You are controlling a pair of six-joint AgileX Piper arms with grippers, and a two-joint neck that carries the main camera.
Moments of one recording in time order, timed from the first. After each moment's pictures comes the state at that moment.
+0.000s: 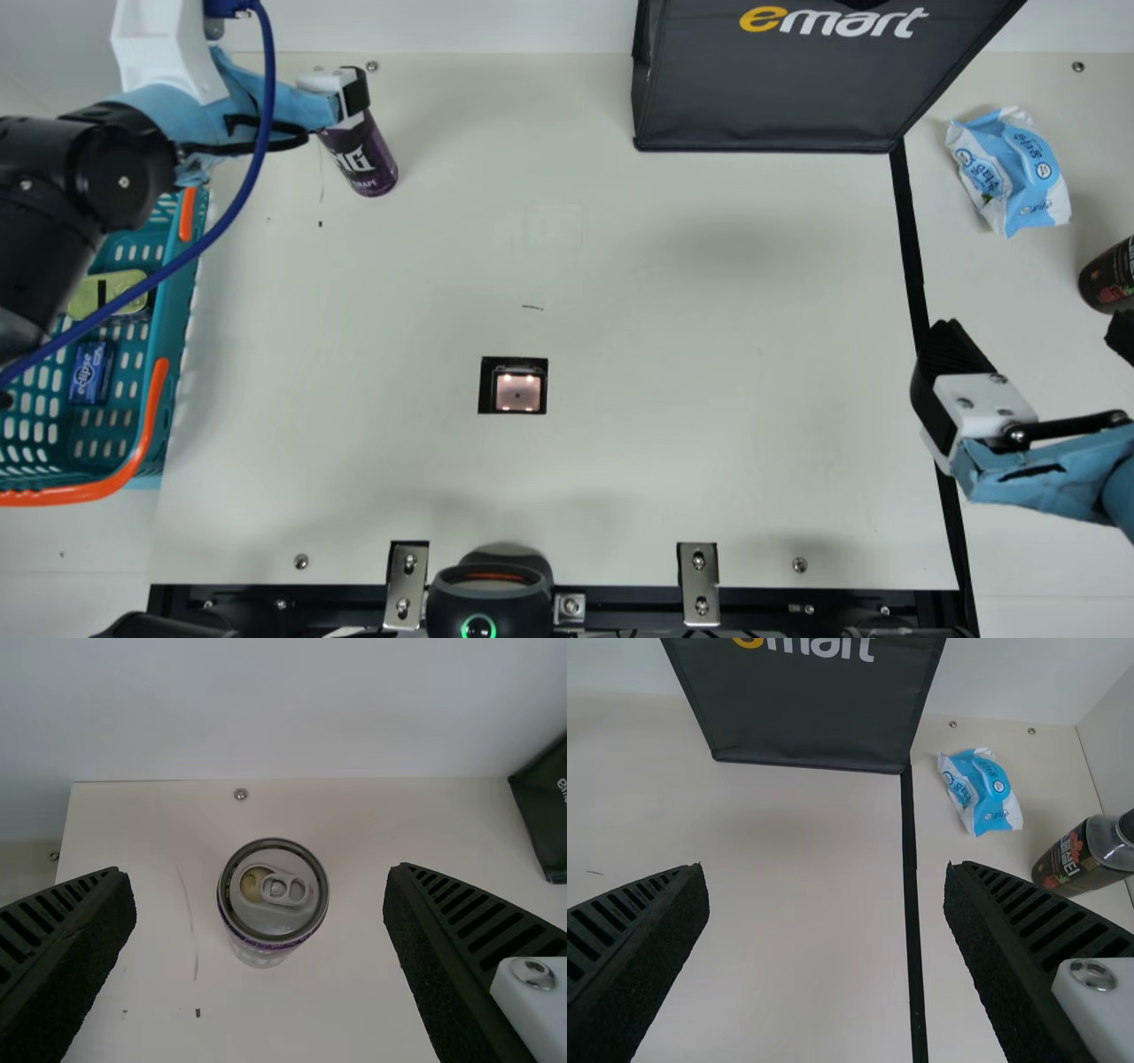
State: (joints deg) left arm -12.3 91.2 -75.1 -0.8 32.0 -8.6; right arm 0.6 42.6 -69.8 -0.8 69.3 0.0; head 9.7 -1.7
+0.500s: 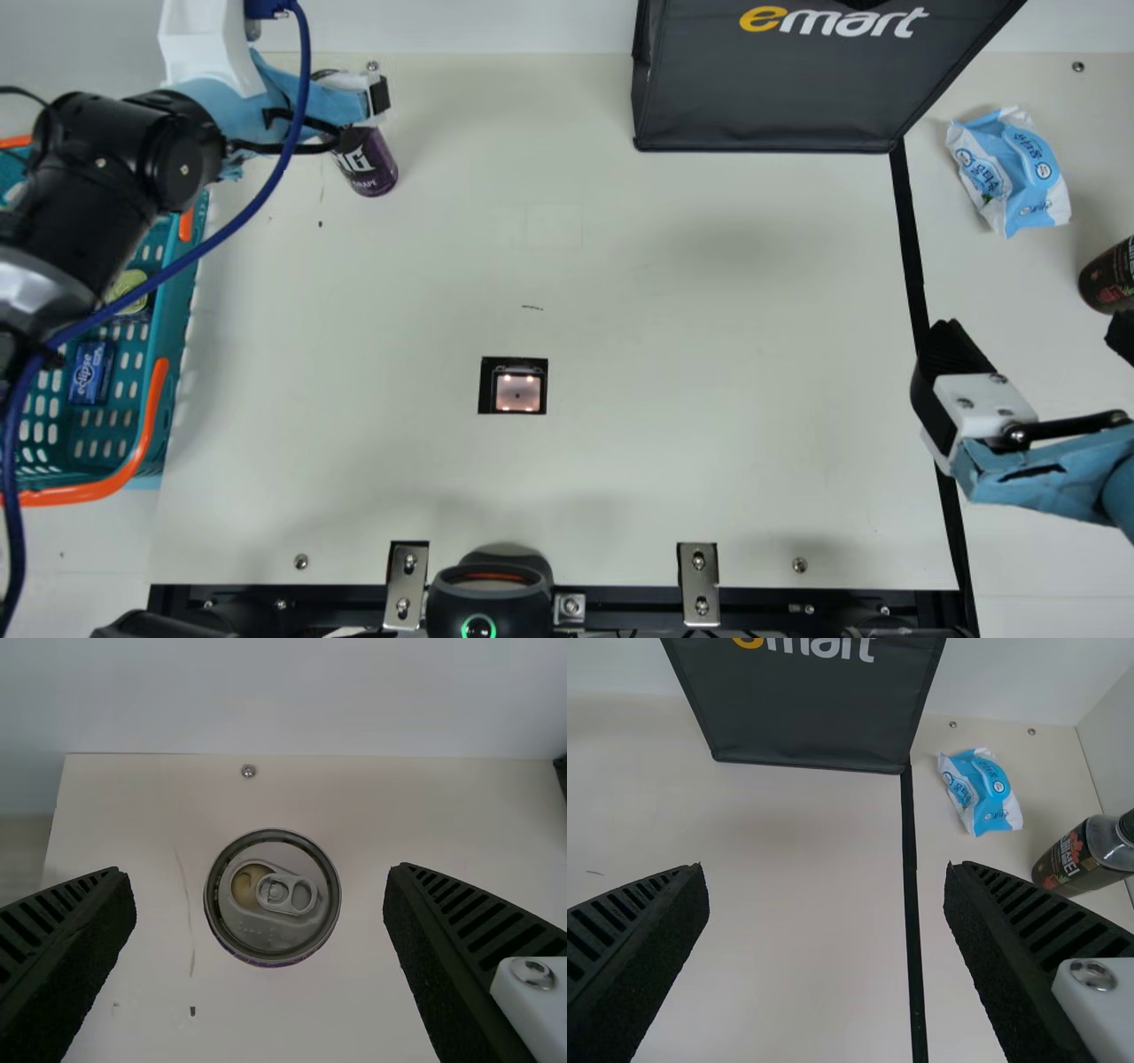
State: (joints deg) left arm -14.5 96.8 -77.3 6.6 33.5 -17.2; right arm 0.6 42.6 -69.8 -0.8 69.3 0.0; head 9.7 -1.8
